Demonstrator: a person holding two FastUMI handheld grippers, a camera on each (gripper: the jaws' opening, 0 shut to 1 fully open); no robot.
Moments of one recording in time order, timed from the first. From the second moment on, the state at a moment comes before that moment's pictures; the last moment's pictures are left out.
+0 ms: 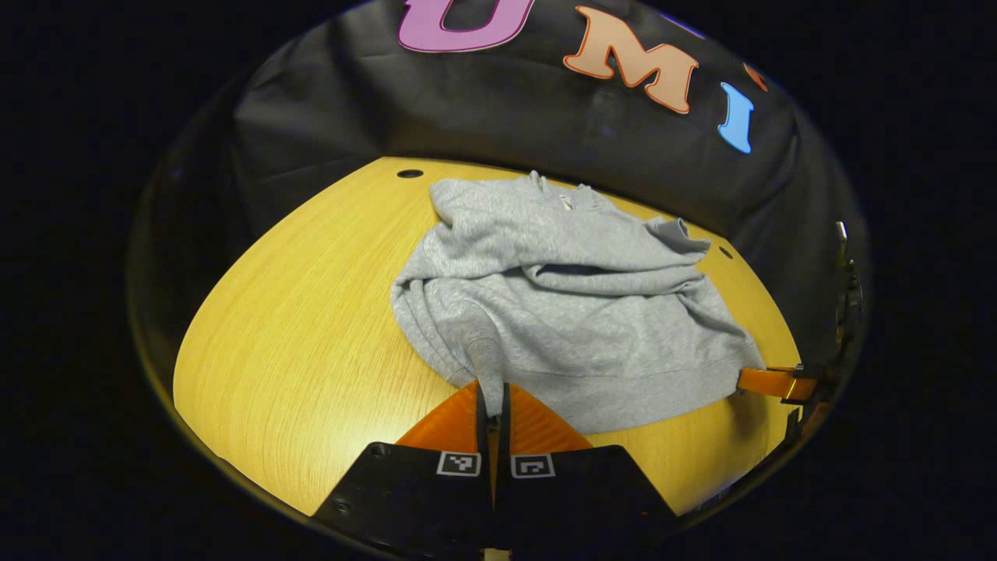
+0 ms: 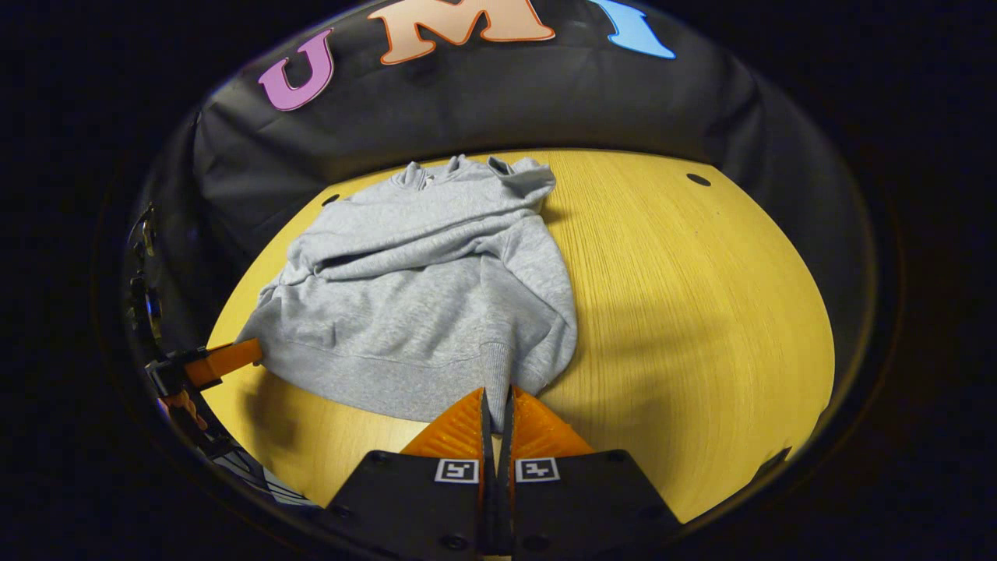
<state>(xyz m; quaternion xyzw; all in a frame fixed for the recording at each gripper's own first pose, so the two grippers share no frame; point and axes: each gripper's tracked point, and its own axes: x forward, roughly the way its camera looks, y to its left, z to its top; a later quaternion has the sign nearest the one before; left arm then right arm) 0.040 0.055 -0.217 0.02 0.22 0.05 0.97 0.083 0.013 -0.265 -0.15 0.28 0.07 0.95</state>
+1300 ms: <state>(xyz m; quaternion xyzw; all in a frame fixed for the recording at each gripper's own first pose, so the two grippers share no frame) 0.240 0.070 -0.137 0.03 0.20 0.08 0.98 0.289 0.076 -0.201 -0.09 0.27 0.10 0.95</state>
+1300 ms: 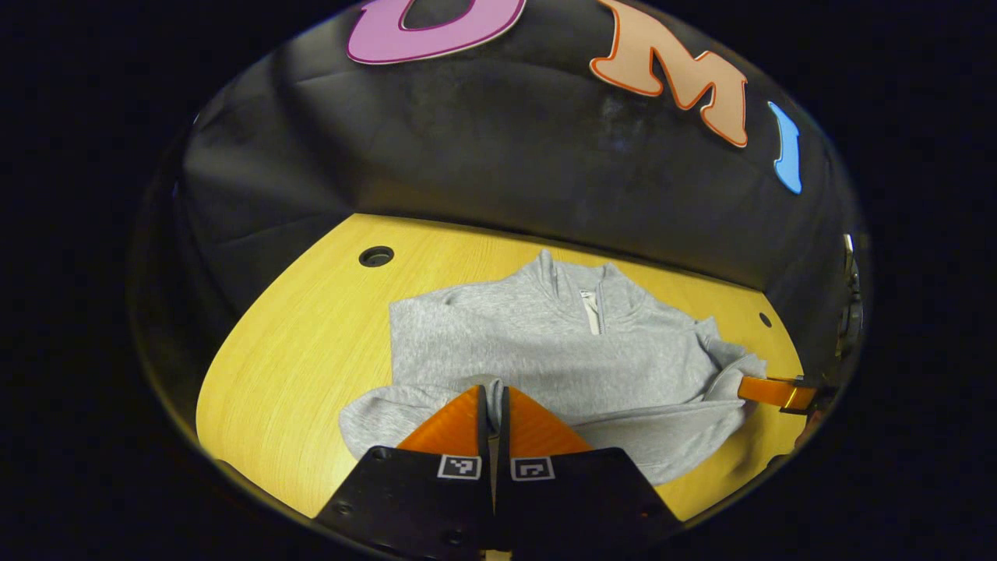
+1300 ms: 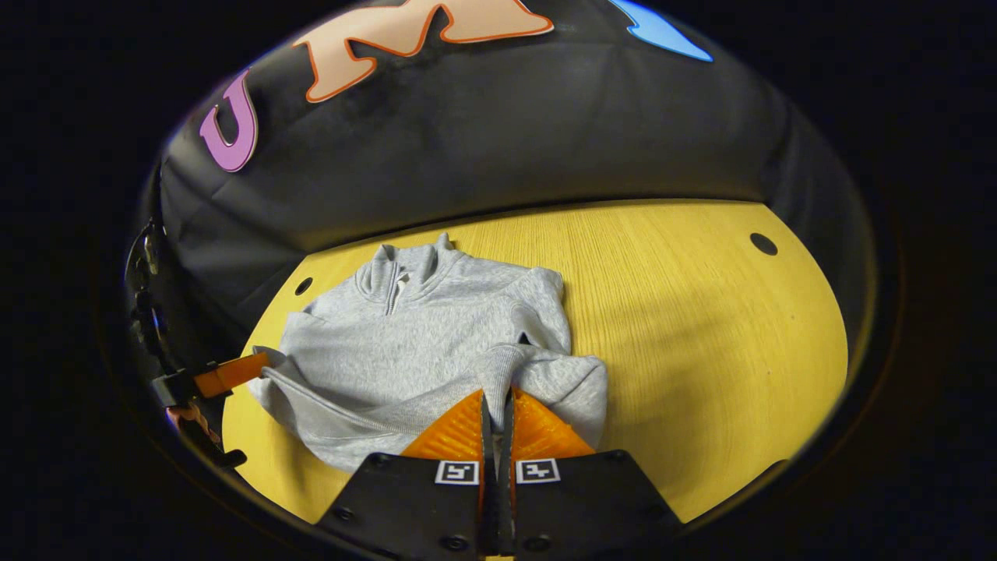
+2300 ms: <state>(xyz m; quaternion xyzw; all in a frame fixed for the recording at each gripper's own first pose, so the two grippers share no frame) 0.204 0.076 -0.038 0.06 0.06 0.12 0.99 0.266 0.098 -0.086 -0.06 0.09 0.13 0.99</state>
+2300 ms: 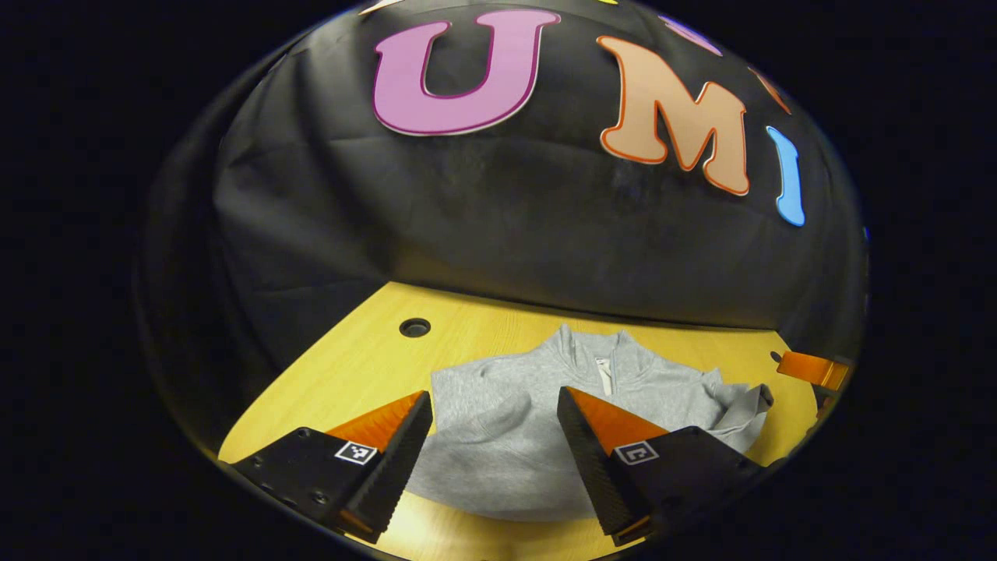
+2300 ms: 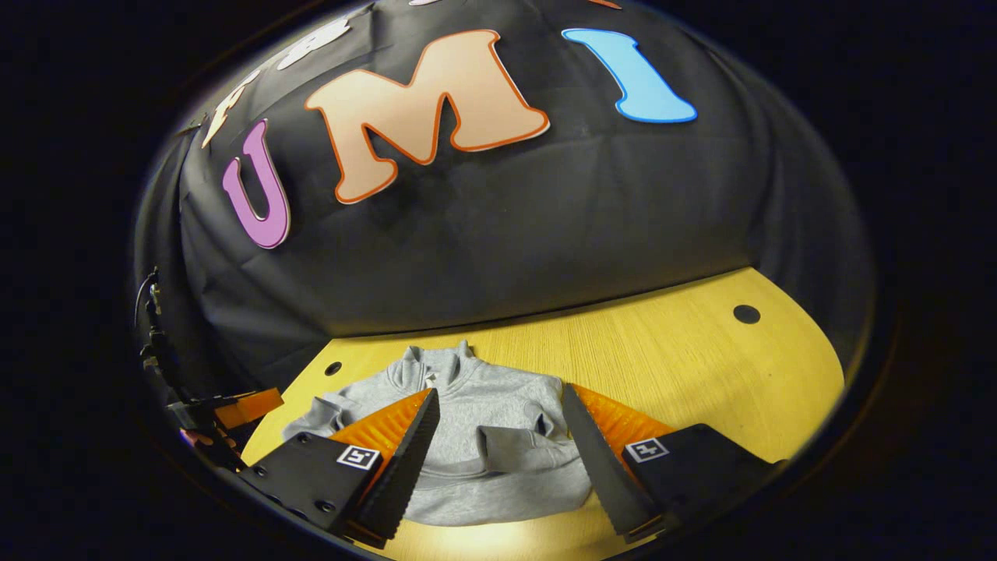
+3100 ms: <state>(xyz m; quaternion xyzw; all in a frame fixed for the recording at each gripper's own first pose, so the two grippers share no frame) 0.028 0.024 -0.014 0.08 0.02 0.09 0.99 0.072 0.114 -0.033 -0.09 -0.01 0.13 0.99</state>
